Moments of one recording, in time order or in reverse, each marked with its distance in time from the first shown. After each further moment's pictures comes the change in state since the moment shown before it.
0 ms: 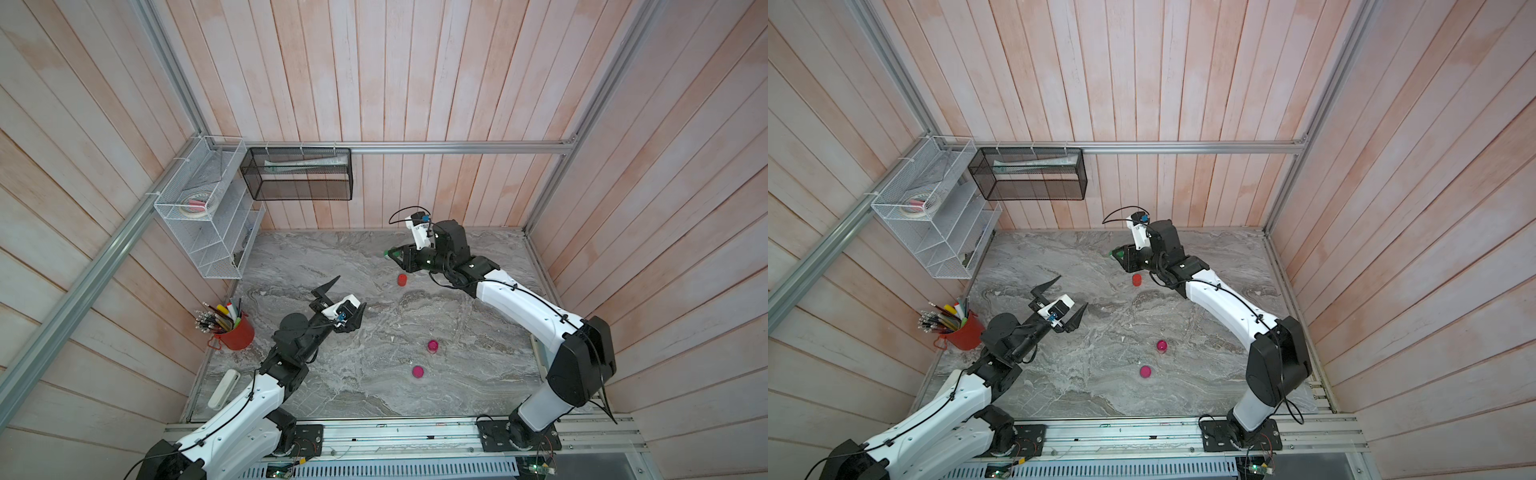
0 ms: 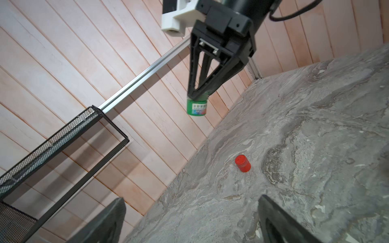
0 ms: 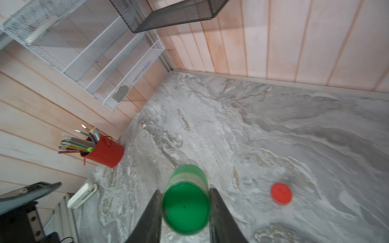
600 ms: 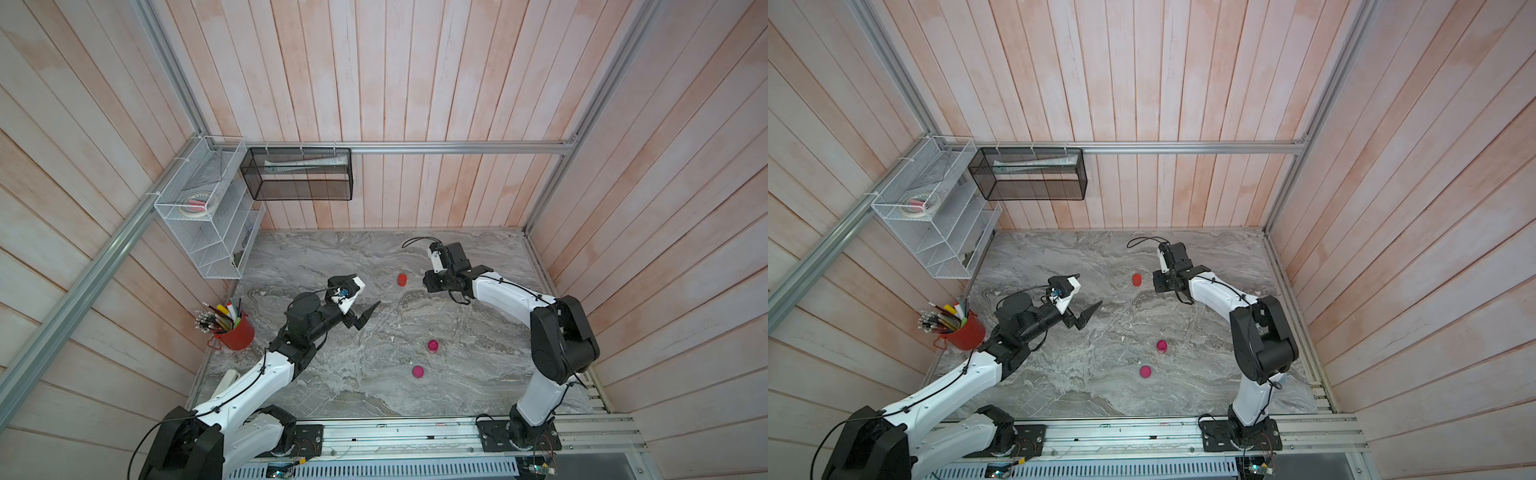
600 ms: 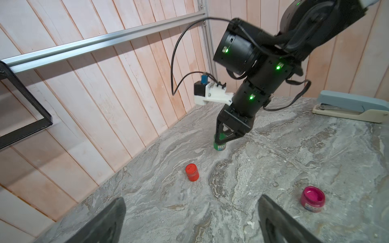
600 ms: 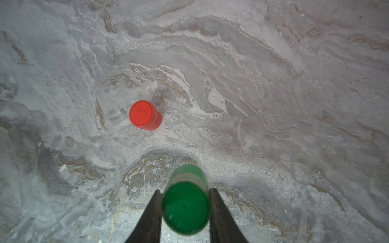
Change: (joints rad) left arm 0.014 0.167 0.122 -0.078 0.233 -0.262; right arm -0.136 0.184 -0.152 -0.114 0.241 -0.140
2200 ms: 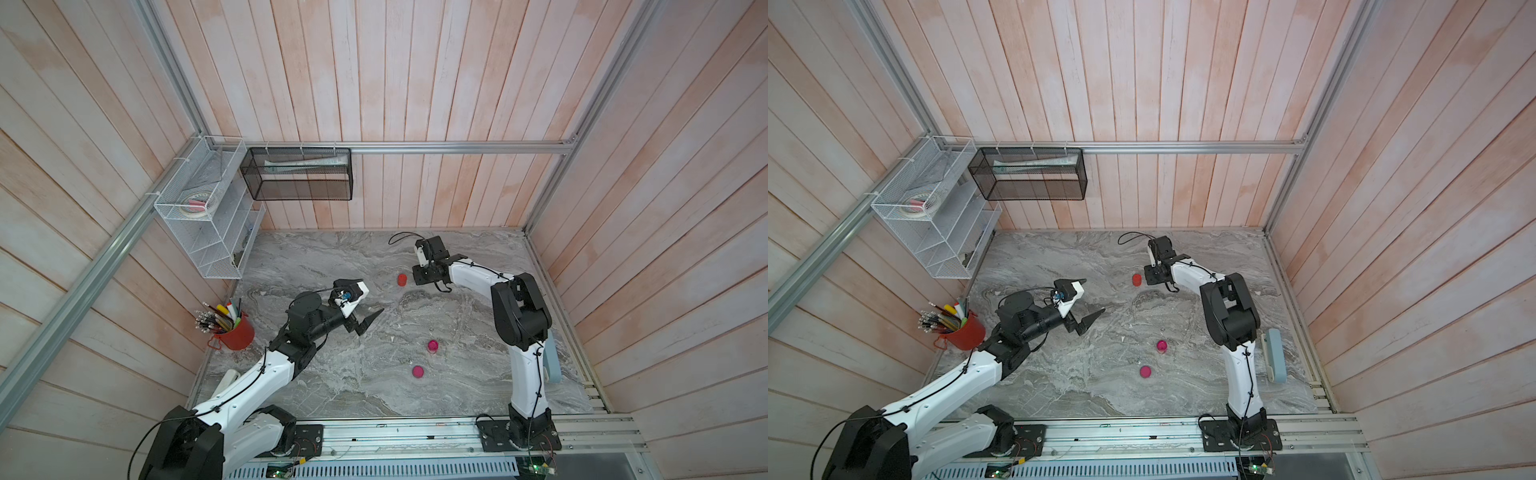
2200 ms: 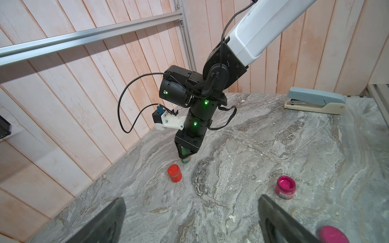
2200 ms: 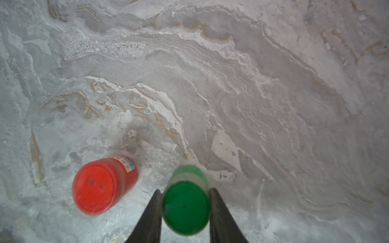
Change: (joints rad) left arm 0.000 -0.001 0.008 -0.042 0.096 0.021; right arm 0.000 0.328 0.315 -0.052 0.028 -0.051
